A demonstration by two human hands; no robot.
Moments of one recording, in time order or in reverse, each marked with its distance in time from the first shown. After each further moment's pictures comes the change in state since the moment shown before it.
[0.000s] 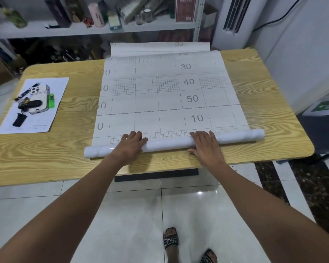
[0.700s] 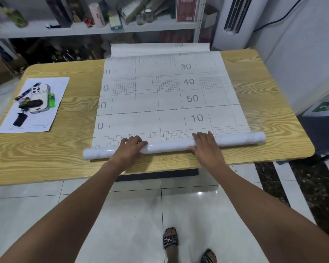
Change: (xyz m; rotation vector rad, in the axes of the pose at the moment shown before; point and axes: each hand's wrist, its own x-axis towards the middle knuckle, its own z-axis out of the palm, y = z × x) left_hand -0.013 0.004 0.009 -0.191 0.097 -0.019; right_hand 0.000 0.000 0.003 0.021 0.012 -0.008
